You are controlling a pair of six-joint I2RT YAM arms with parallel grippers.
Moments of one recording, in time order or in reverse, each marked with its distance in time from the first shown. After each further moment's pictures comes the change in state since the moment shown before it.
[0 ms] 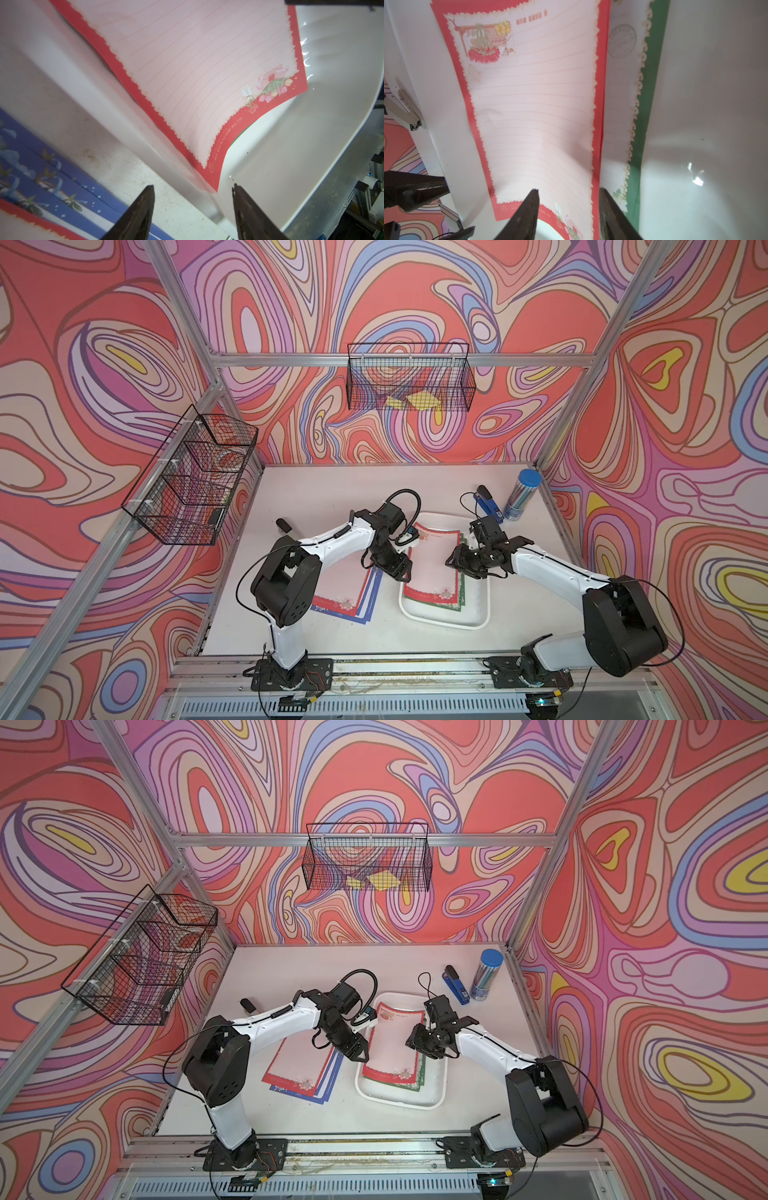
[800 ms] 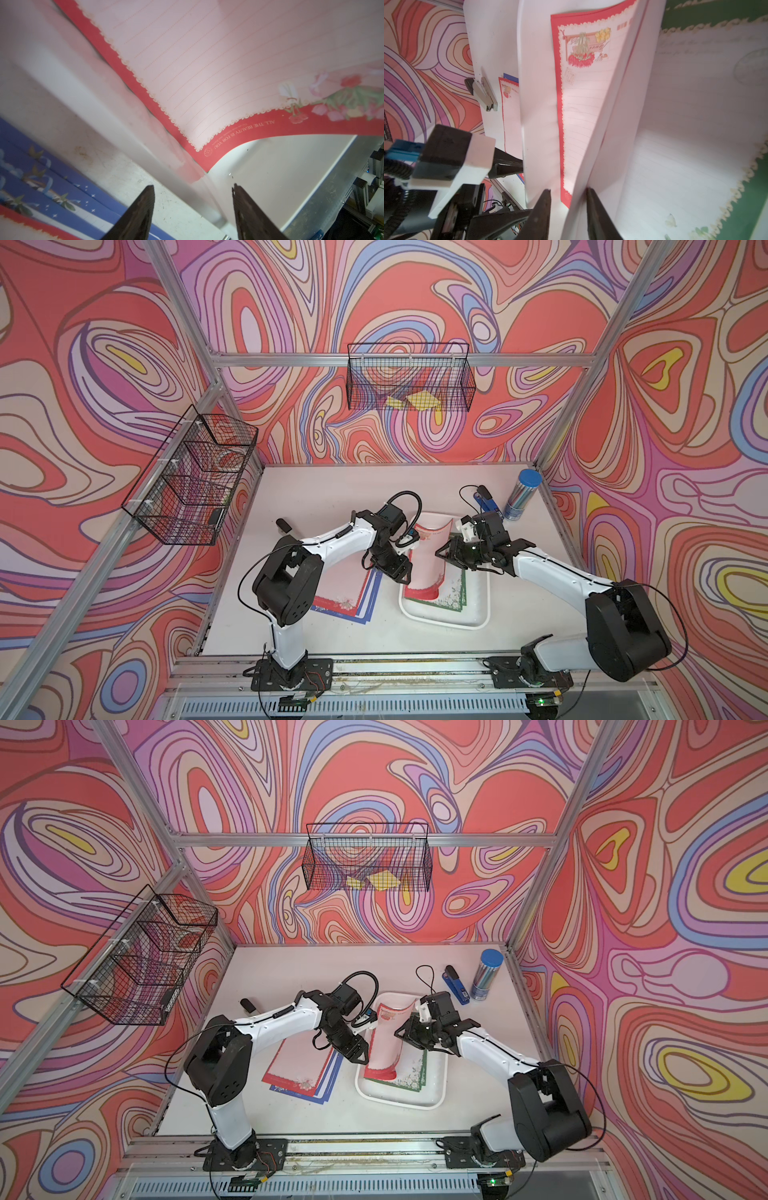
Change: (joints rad) left arm -0.008 0.010 0.002 -0.017 0.000 0.000; right arm 0.000 -0.018 -0.027 0.225 -0.210 0.031
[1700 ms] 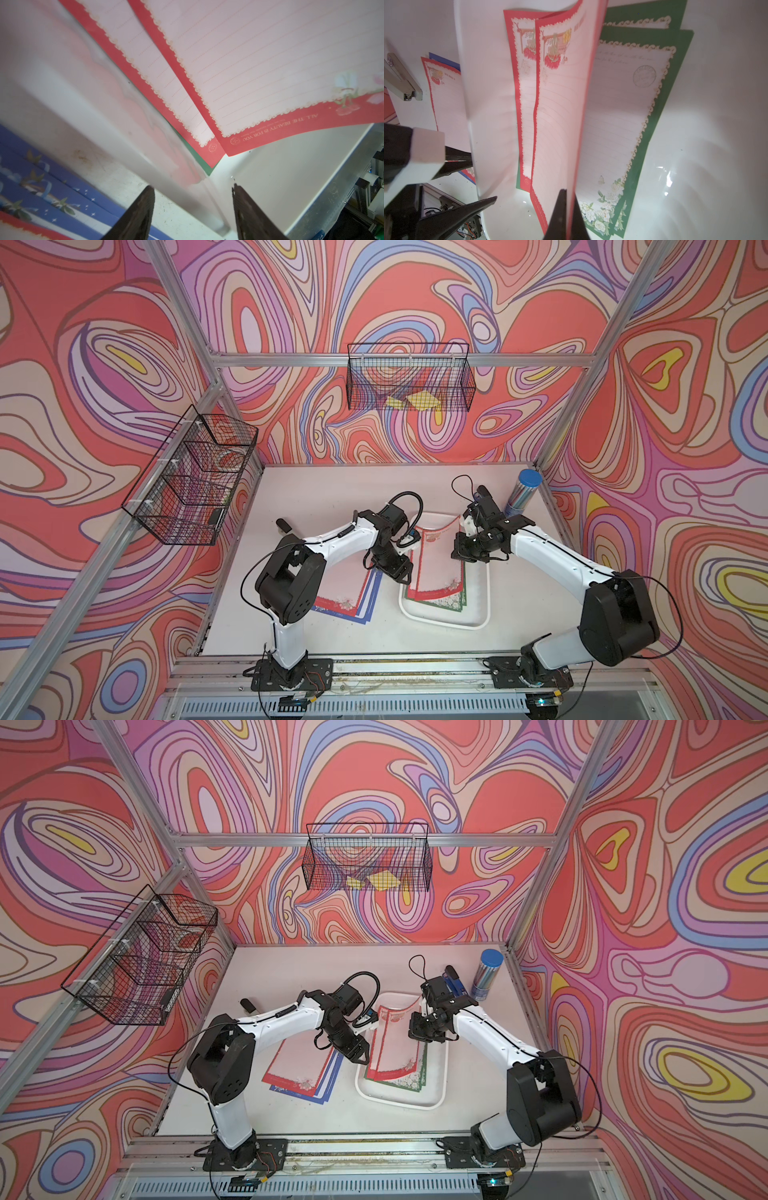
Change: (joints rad) left arm -0.005 0.018 0.013 -0.005 -0.009 0.000; right arm 0.000 0.083 0.277 -0.494 0.212 -0.240
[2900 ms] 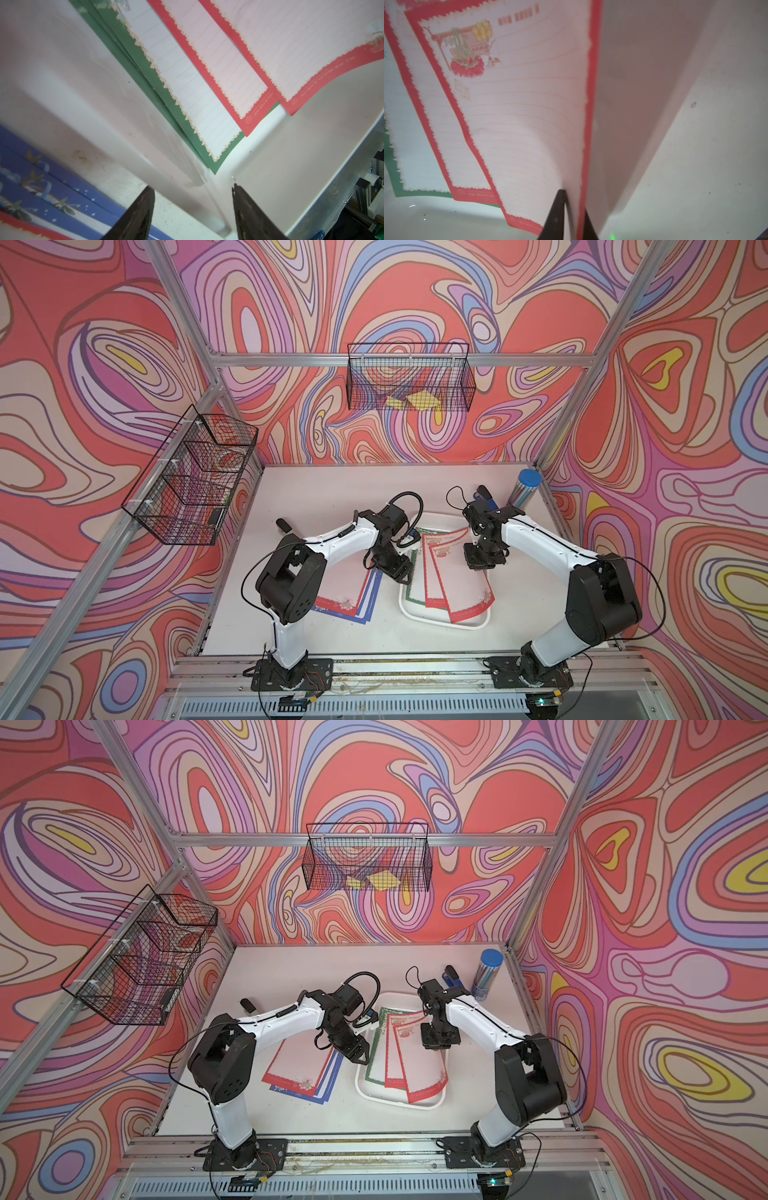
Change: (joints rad) left arm -0.001 0.003 0.003 -0.003 -0.002 0.000; right arm 0.000 0.108 0.103 -0.337 0.328 -0.187
